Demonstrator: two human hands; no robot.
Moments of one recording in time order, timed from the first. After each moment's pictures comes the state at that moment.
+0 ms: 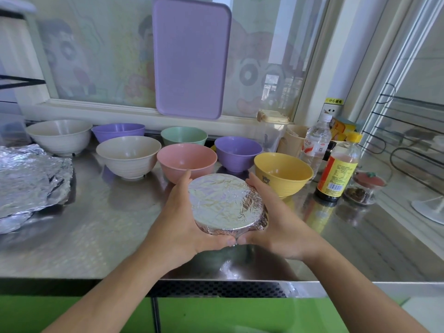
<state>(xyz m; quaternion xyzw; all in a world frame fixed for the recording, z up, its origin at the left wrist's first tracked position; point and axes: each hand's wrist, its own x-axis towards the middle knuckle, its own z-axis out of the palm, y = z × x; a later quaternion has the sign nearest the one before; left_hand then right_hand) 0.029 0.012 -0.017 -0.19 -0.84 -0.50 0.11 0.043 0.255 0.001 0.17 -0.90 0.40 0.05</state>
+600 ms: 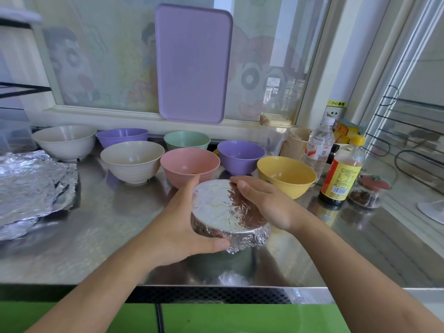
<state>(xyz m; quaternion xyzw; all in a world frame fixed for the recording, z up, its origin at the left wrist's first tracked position) 0.021 -0.008 -0.002 -0.23 -0.85 -0.47 0.03 0.008 0.233 0.035 0.12 -0.89 0.45 0.00</state>
